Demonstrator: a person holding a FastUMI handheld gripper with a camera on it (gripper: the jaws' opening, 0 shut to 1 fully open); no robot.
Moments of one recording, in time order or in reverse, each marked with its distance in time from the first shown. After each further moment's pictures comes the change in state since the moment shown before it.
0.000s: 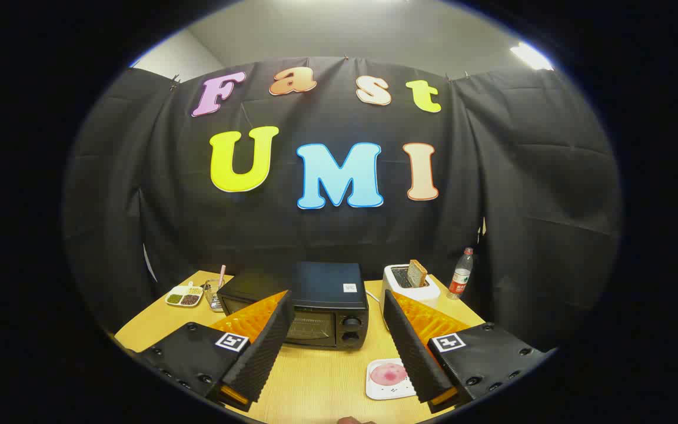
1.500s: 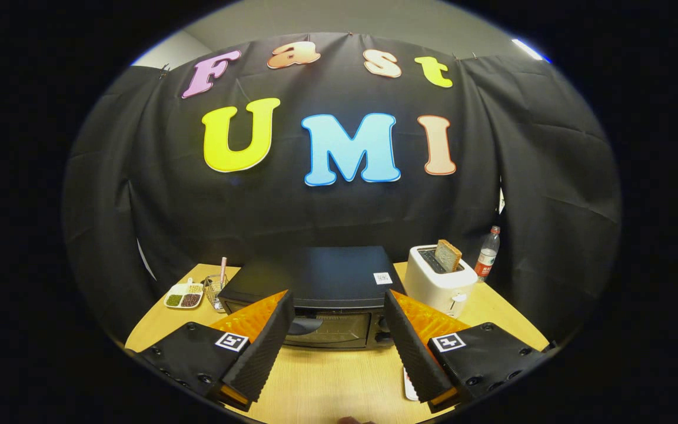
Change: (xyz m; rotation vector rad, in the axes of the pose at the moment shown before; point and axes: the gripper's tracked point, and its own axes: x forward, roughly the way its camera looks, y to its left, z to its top) arm 0.089 0.058 -0.035 0.039 0.134 0.000
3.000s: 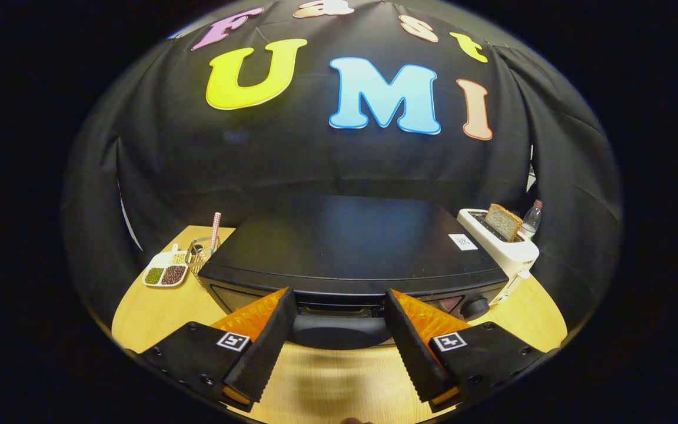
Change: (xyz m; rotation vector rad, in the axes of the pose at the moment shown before) arm 0.100 0.076 -0.078 -0.055 0.205 0.006
